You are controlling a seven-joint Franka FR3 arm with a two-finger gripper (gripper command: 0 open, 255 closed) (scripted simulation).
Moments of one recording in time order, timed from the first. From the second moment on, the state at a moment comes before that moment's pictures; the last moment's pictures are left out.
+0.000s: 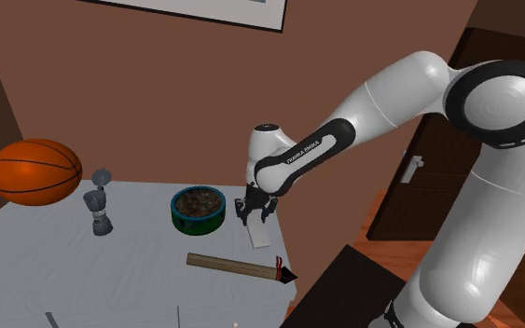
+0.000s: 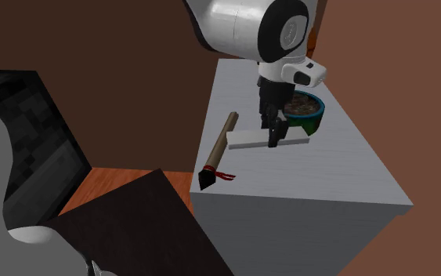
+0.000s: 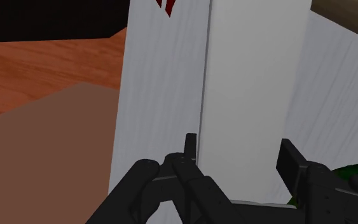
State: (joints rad) arm -0.10 0.08 0.22 -2.38 -0.06 2.45 0.70
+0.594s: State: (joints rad) arm -0.10 -0.01 0.23 -2.34 -0.03 2.33 0.67
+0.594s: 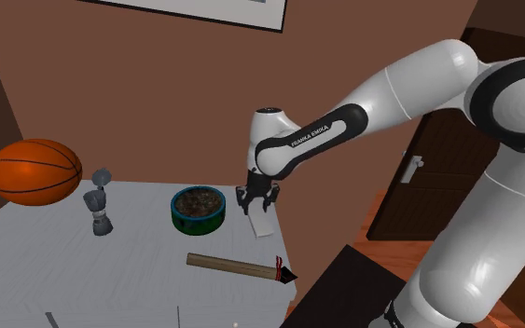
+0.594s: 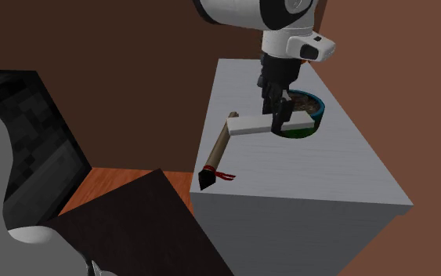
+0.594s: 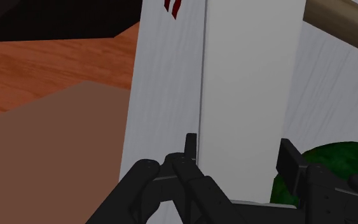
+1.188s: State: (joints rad) arm -0.10 -0.05 0.23 -2.27 -0.01 2.22 0.66
